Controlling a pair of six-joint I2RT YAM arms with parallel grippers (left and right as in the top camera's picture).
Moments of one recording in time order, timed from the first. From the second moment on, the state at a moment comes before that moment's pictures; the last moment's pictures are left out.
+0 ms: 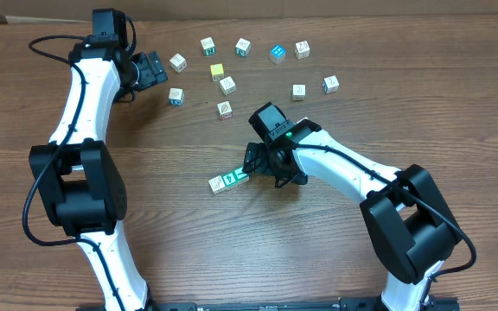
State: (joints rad) left arm 0.06 2.16 1.86 -0.85 0.01 -0.37; right arm 0.62 1.94 1.29 -0.71 -0.05 0.80
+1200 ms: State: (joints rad) left arm 0.06 2.16 1.86 -0.85 0.01 -0.37; right arm 0.62 1.94 1.29 -0.71 -0.05 0.80
